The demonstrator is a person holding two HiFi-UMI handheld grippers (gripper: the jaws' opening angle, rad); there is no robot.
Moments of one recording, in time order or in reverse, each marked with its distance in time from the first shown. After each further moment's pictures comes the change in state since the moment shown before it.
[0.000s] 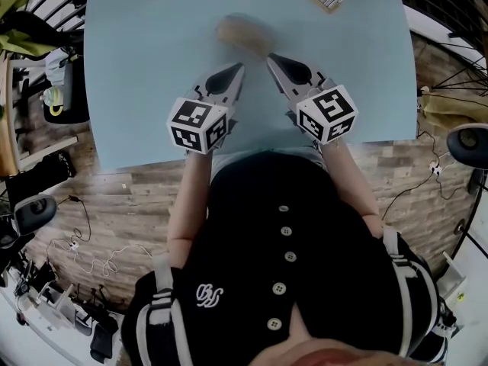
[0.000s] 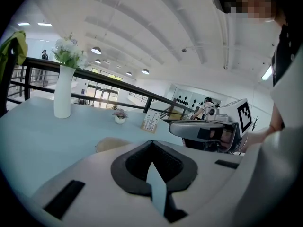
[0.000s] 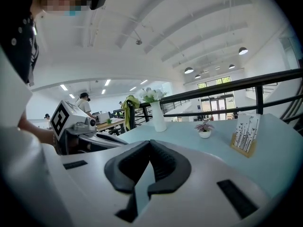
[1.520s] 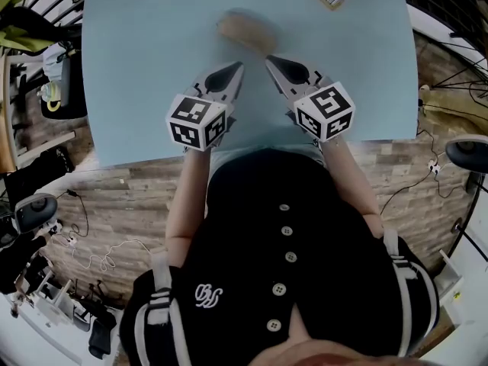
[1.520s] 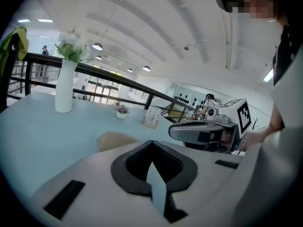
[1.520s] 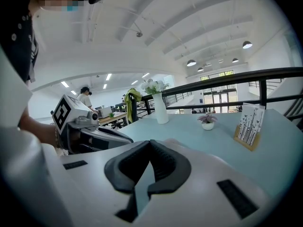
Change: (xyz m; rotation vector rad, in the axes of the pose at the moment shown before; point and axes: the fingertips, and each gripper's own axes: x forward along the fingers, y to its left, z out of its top) left arm 0.001 0.007 -0.013 -0.024 0.038 -0.002; right arm 0.008 0.005 -0.023 0.003 0.088 0.033
